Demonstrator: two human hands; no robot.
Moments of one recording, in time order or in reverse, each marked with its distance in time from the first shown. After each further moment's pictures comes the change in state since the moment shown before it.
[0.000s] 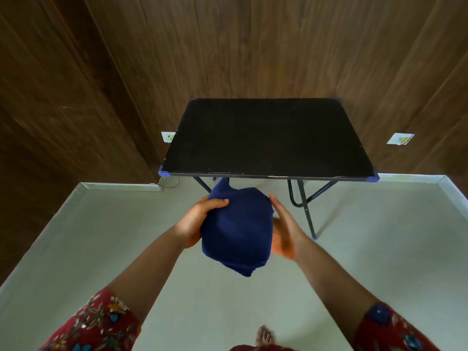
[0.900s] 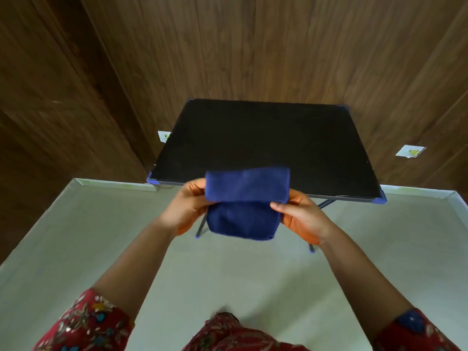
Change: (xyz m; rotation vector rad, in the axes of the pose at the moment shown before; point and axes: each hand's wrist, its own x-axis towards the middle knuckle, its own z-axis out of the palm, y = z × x) left_hand 0.077 0.038 -0.004 -0.038 -0.103 0.416; right_hand 0.042 -0.095 -0.053 -0.244 -0.220 -0.420
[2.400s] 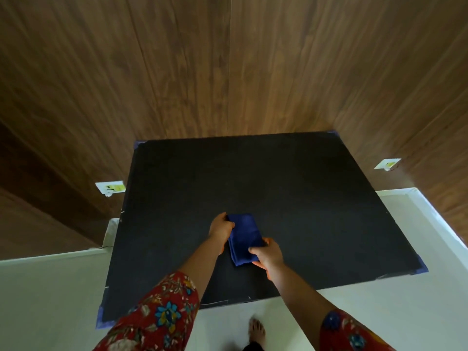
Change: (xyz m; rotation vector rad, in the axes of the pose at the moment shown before) left_hand 0.394 -0.103 -0.112 0.328 0.224 -0.606; right_hand 0.346 0.084 -0.073 -0.167 0.940 0.562
